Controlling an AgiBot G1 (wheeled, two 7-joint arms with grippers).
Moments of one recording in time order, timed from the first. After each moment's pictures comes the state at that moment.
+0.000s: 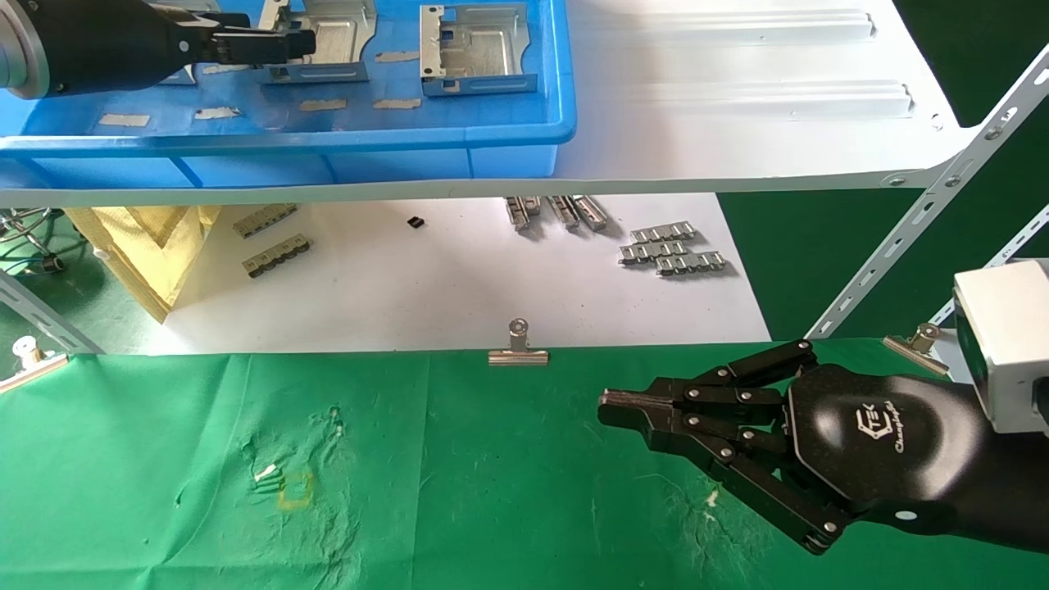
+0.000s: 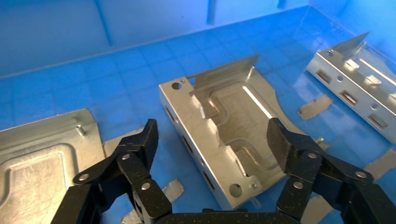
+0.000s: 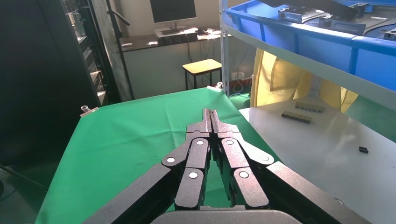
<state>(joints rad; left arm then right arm) -2.08 1.11 0.57 -0.02 1.40 0.96 -0.25 1.09 -0.56 -0.38 1.23 -0.64 -1.44 0.12</state>
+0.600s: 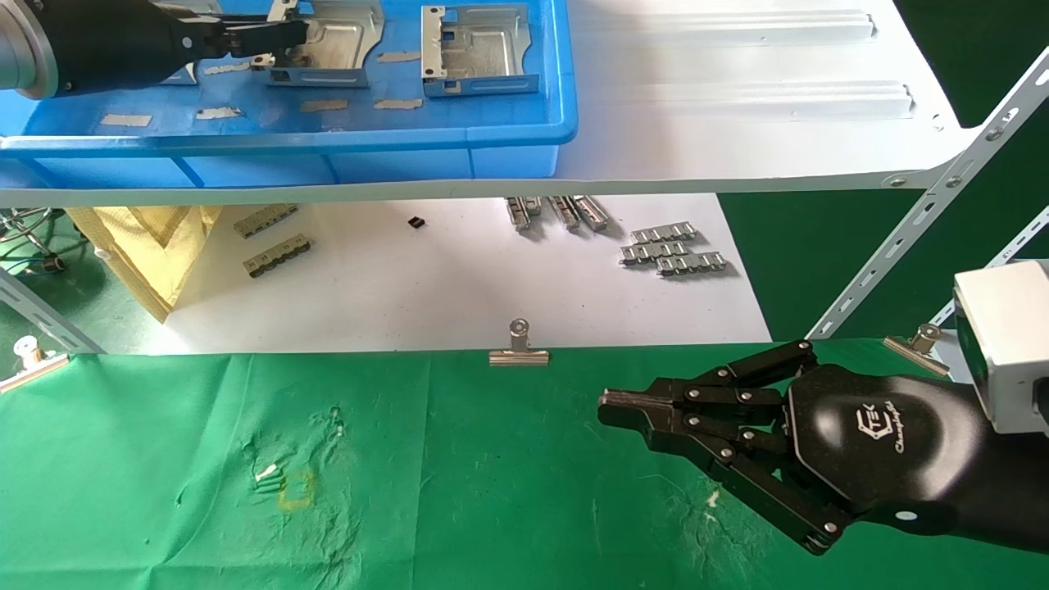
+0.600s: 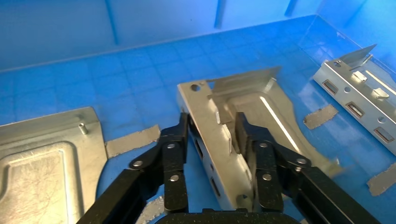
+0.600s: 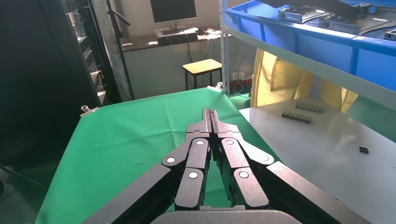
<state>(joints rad) -2.08 1.13 0.56 0.00 1.39 0.94 -0.26 1.09 -0.56 -0.38 1.23 -0.64 -1.44 0.12</state>
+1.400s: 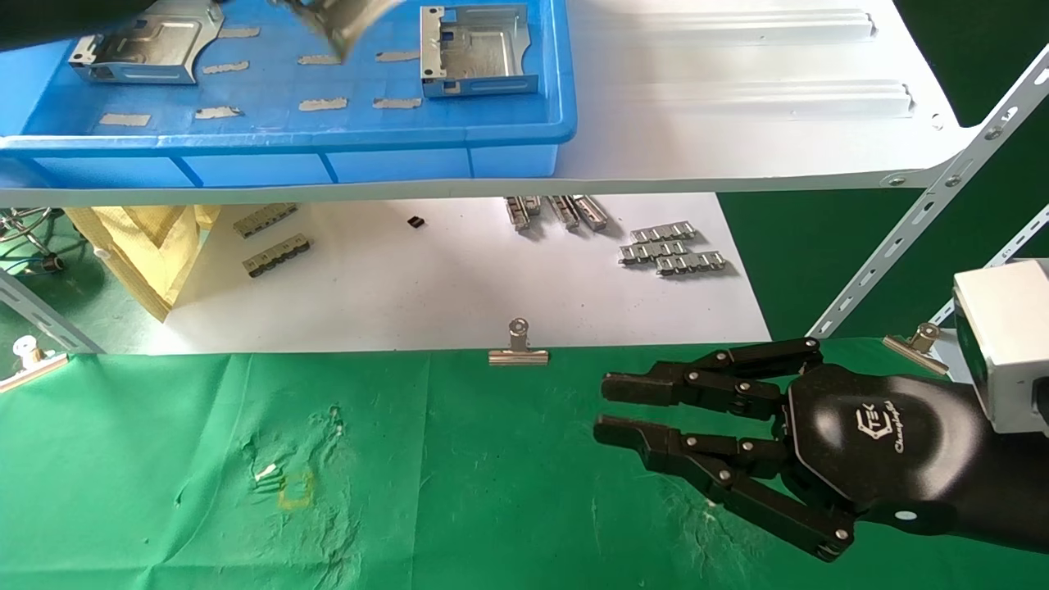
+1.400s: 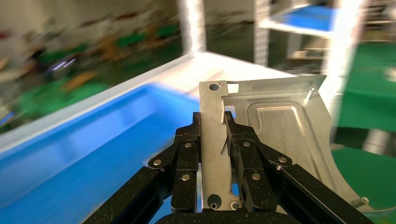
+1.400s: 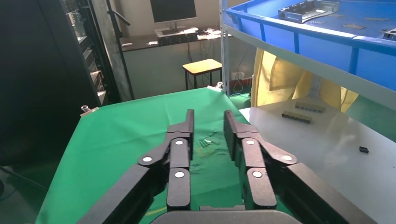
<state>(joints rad) -2.02 1.00 0.43 -0.17 1.17 1.42 0.04 1.09 -0.56 -0.38 1.23 -0.64 -1.44 0.12</state>
